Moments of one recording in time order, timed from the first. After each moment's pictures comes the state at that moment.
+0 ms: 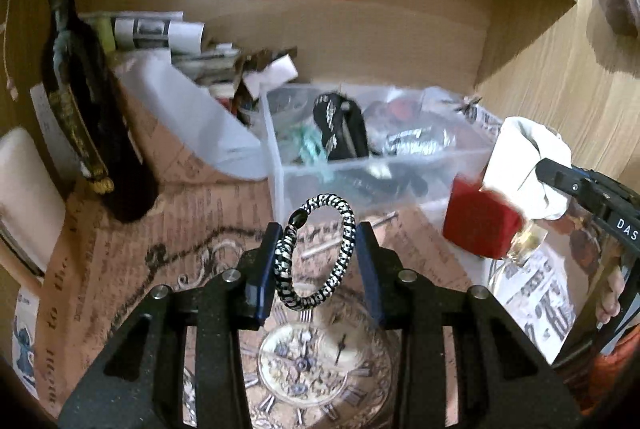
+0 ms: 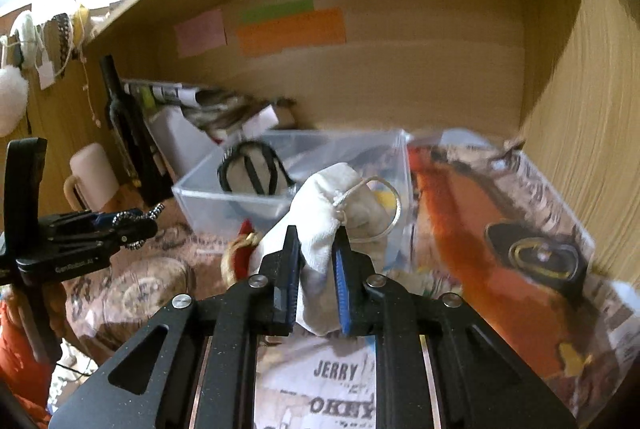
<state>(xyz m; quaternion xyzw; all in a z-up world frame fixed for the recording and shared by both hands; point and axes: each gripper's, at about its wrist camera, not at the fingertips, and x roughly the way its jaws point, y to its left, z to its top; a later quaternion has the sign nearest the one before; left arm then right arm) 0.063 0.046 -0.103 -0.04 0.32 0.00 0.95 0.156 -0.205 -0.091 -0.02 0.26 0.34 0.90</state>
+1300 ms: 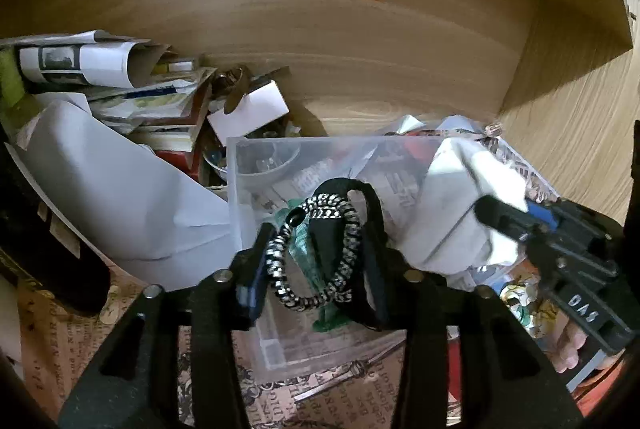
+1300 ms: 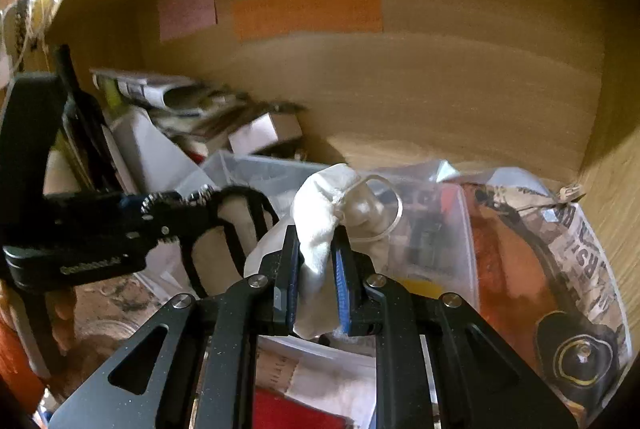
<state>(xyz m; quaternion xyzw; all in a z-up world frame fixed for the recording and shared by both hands) 0.195 0.058 -0.091 -0.07 0.35 -0.01 0.93 0.250 -0.123 -0.099 -0.06 0.29 0.36 0.88</state>
